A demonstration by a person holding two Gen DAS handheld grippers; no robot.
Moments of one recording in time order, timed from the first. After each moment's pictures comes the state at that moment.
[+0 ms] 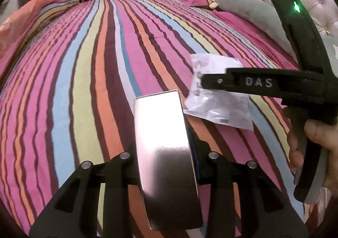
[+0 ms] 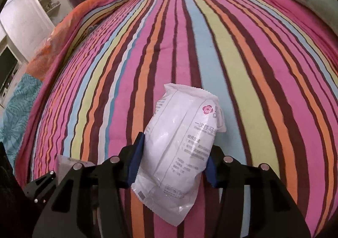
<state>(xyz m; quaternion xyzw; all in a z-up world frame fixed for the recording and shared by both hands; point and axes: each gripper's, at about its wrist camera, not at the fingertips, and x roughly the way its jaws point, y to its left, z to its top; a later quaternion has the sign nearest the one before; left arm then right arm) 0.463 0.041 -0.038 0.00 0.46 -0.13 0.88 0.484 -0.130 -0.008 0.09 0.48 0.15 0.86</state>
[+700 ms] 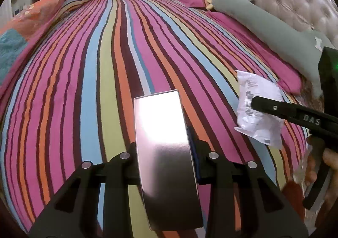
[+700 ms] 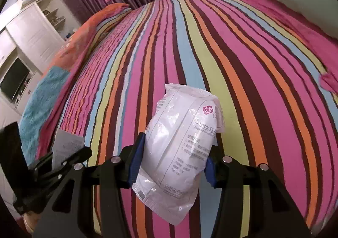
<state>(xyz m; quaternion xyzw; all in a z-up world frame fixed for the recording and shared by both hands) 0.292 0.034 0.006 -0.02 0.47 -0.10 0.88 0.287 -0.194 0.020 0.13 0.45 0.16 0.87</state>
